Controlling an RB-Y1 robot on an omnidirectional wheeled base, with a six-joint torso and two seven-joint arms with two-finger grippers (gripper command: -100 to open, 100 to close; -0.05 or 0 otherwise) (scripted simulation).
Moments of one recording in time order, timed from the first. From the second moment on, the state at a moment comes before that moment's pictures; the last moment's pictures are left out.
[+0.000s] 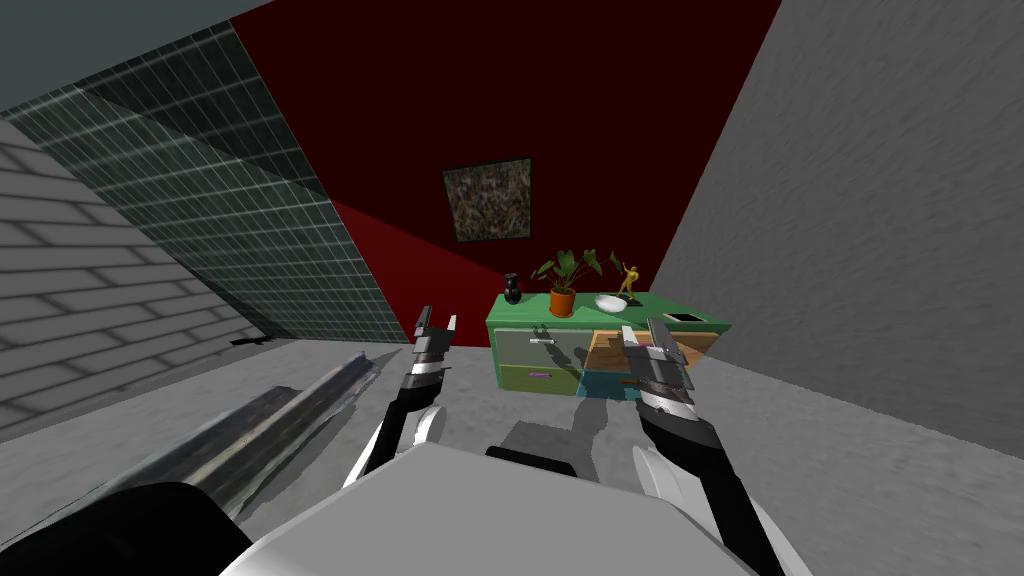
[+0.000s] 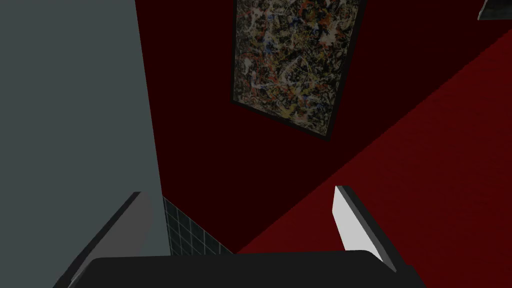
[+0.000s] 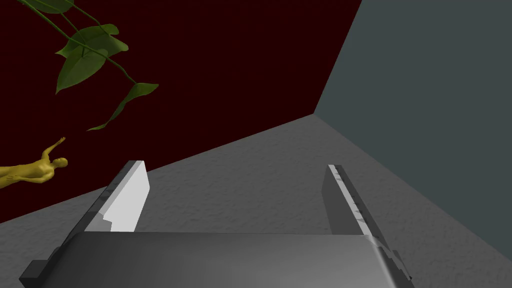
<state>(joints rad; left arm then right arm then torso) 0.50 0.03 0.01 -2.28 0.09 -0.44 0.16 0.50 0.00 -0.04 -2.22 0.04 -0.53 -0.06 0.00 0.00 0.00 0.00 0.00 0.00</state>
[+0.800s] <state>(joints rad) 0.50 0.03 0.01 -2.28 0.09 -0.44 0.16 0.50 0.00 -0.04 -2.22 0.04 -0.53 -0.06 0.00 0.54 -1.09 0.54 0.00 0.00</state>
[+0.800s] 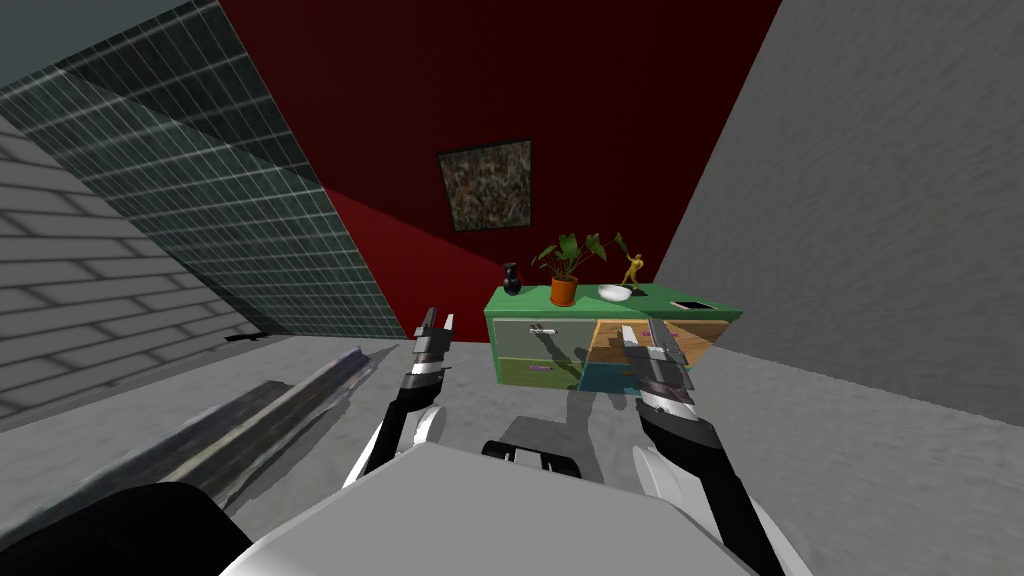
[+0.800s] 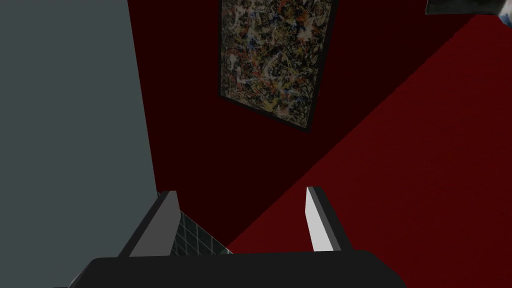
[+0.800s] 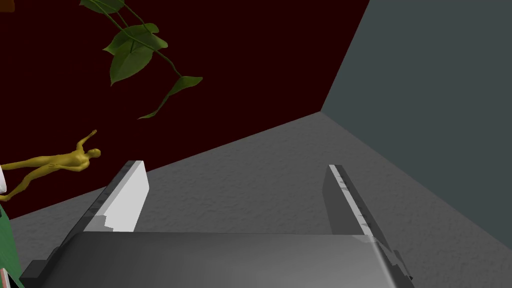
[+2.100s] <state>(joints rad) 0.50 0.03 0.01 -2.28 0.09 -0.44 0.16 0.52 -0.14 0.00 -2.14 -0.04 -0.56 -0.31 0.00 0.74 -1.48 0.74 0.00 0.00</state>
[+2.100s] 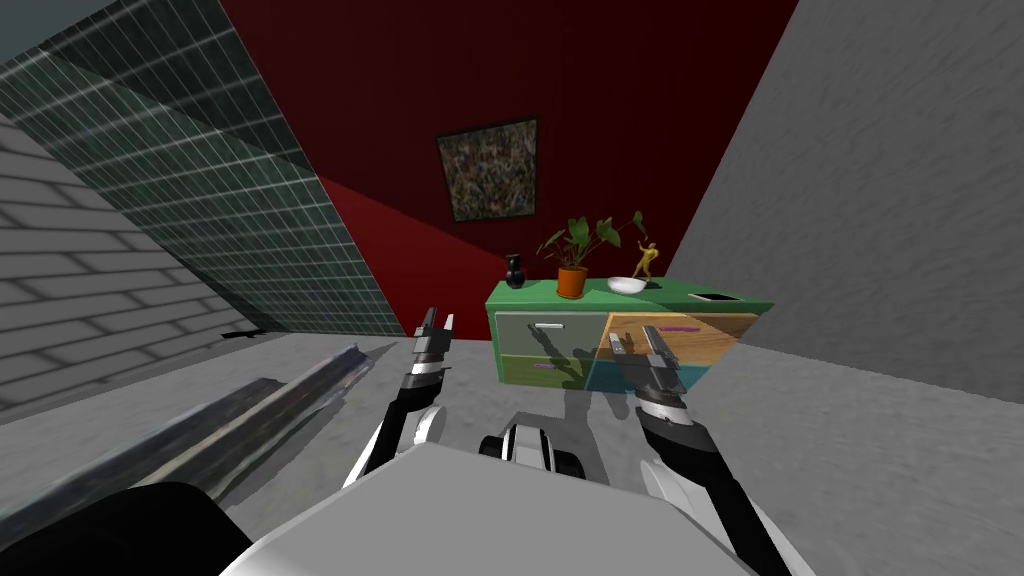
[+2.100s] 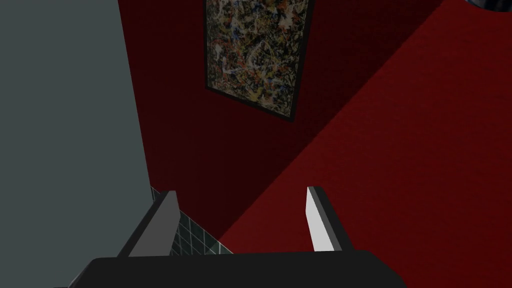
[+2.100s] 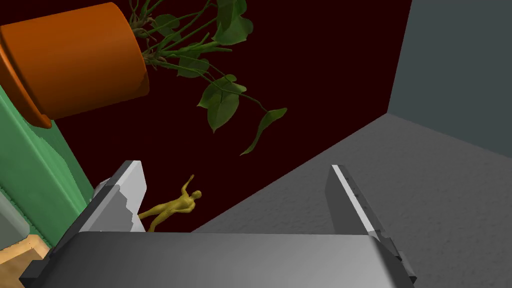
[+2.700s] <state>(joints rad) 0.50 0.03 0.01 -2.28 0.09 -0.44 0.16 0.53 -0.17 0.02 -2.10 -0.09 -0.58 -0.46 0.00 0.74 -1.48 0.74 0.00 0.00</state>
